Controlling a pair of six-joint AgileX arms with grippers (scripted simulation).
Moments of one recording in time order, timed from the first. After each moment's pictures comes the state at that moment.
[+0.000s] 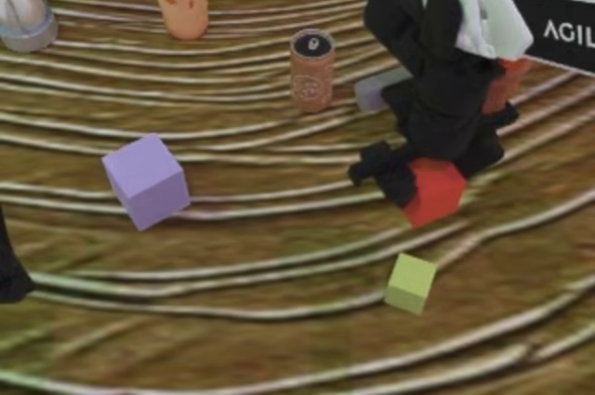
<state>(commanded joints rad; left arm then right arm) 0.02 0.00 0.00 0.00 0.00 0.00 0.54 2.10 1.64 -1.09 0.01 0.12</state>
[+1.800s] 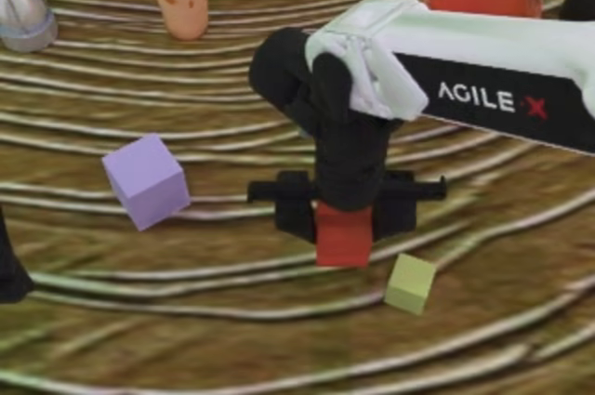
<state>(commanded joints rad) 0.02 0.00 0.00 0.00 0.00 0.00 0.76 2.18 1.70 -1.08 0.02 0.78</state>
